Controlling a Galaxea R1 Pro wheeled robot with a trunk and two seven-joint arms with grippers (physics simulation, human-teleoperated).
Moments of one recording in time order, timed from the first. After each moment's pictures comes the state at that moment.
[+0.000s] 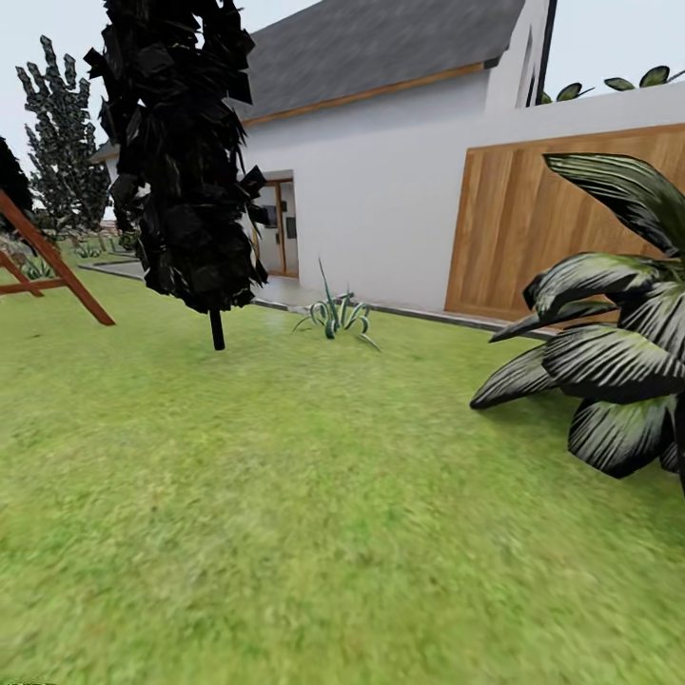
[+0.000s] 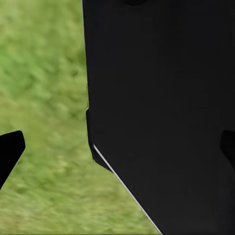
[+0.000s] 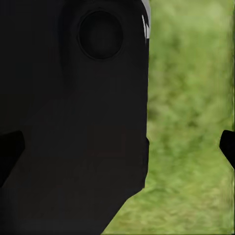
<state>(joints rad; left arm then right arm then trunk) 0.10 0.02 0.00 -0.07 0.00 0.00 0.01 0.01 -0.03 -0.01 -0.01 -0.01 -0.01 -0.01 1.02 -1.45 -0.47</state>
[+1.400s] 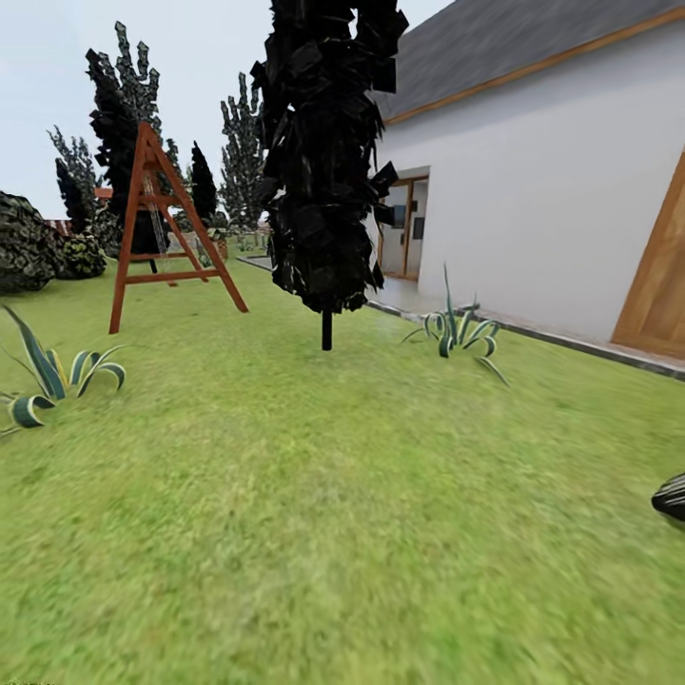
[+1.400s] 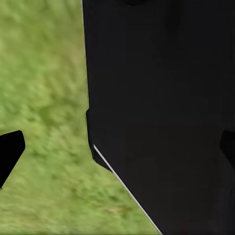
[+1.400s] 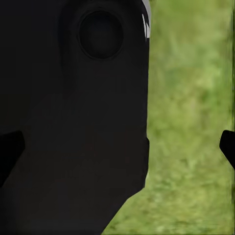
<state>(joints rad) 0.10 0.02 0.00 -0.07 0.00 0.00 0.01 0.01 -0.03 -0.01 -0.01 -0.01 0.00 -0.01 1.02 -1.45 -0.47</state>
